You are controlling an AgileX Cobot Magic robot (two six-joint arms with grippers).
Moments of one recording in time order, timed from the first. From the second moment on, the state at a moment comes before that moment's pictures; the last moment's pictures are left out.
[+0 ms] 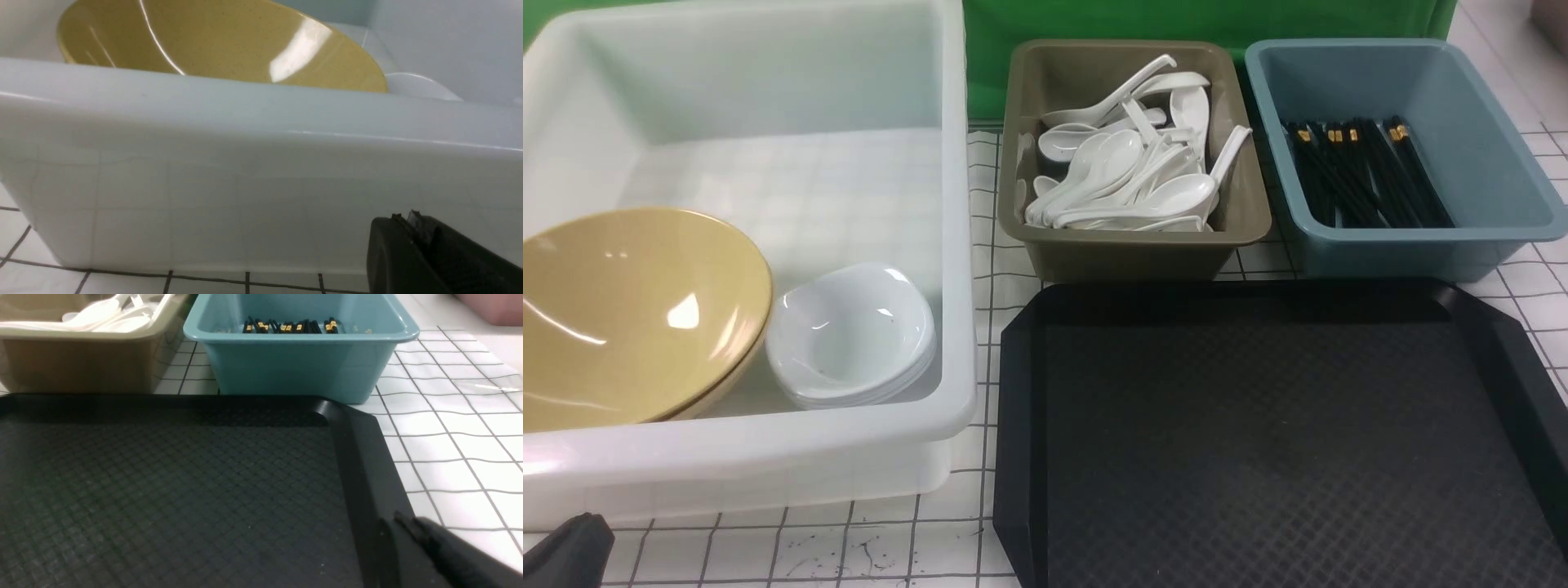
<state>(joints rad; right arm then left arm) 0.02 -0.01 0.03 -0.12 0.32 0.15 0.00 -0.01 0.02 -0.03 0.35 -0.11</state>
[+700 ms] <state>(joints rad) 0.02 -0.01 0.03 -0.12 0.32 0.15 -0.01 -0.01 0.02 -0.03 0.35 -0.11</state>
